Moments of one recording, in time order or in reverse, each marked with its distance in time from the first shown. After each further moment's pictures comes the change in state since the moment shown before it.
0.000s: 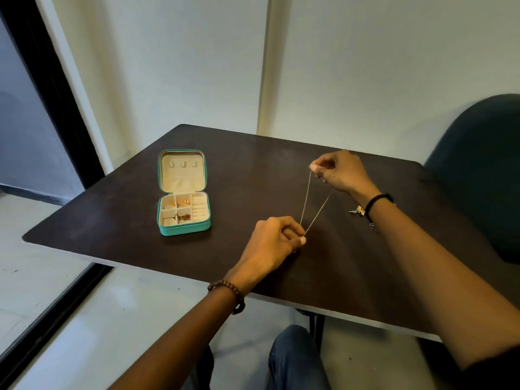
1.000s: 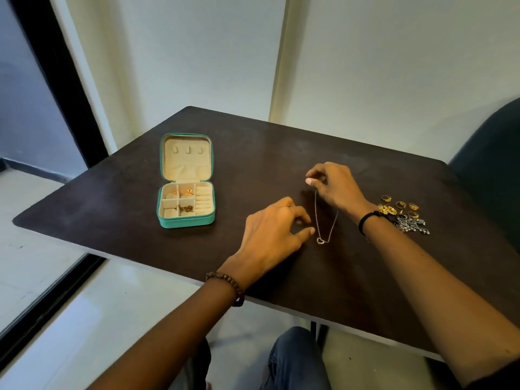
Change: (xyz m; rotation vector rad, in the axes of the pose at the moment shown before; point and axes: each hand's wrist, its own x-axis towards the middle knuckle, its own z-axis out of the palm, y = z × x) left_hand 0.019 -0.008 -0.014 0.565 0.170 0.268; right_hand 0.016 0.032 0.060 -0.305 -0.048 -0.202
